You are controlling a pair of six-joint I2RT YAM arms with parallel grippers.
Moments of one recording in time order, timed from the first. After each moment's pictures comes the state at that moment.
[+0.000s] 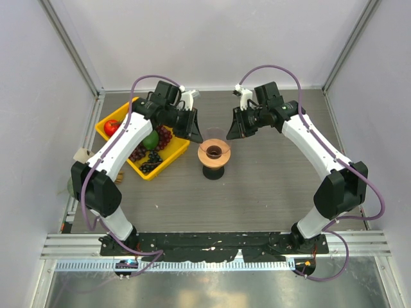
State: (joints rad) left arm -0.46 1.69 1.67 -0.90 0.56 -0.24; right arm 0.40 1.62 1.52 -0.76 -0.59 0.09
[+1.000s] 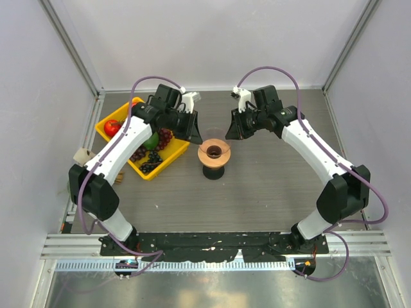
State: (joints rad) left arm -0.48 1.66 1.61 -0.85 0.51 -0.21; right arm 0.42 1.58 1.46 -0.67 -0.52 0.05
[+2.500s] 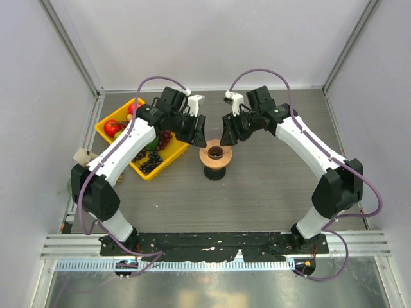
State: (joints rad) left arm -0.52 1.65 1.59 -0.85 0.42 -0.16; right arm 0.45 1.63 1.49 -0.74 -0.54 -0.02
